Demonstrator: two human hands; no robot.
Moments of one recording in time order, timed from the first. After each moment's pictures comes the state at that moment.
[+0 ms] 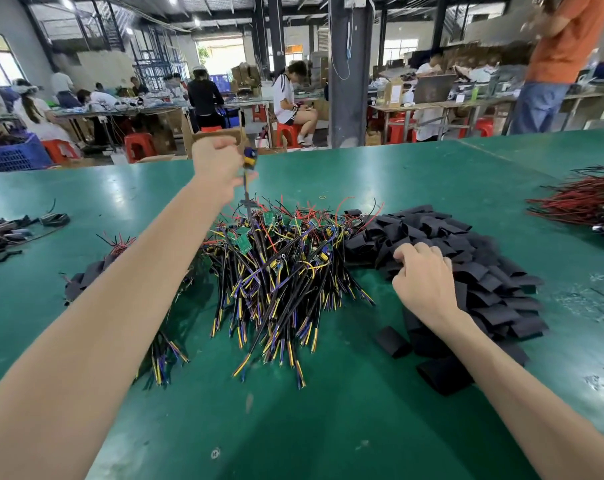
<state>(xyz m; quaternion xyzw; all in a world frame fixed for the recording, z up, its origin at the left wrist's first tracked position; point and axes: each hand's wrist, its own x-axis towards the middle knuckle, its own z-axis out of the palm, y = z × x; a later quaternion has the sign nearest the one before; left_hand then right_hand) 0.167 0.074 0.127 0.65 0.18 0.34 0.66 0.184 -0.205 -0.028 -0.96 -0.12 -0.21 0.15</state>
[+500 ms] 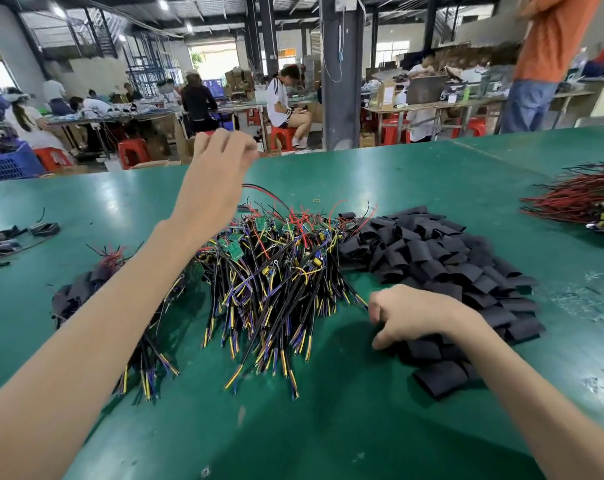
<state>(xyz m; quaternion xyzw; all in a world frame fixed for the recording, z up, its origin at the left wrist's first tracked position) 0.136 0.076 0.108 0.89 -0.08 0.45 -0.05 0.156 -0.204 0.000 -0.93 -0.33 0.16 0.02</state>
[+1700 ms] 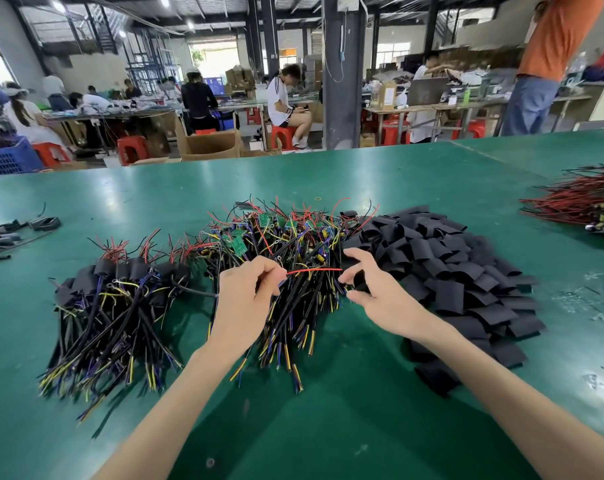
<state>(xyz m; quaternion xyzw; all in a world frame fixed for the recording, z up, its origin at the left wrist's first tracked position) 0.062 0.019 -0.011 0.87 -0.01 0.34 0.36 0.154 -0.178 -0.028 -0.84 -0.34 0.03 0.42</state>
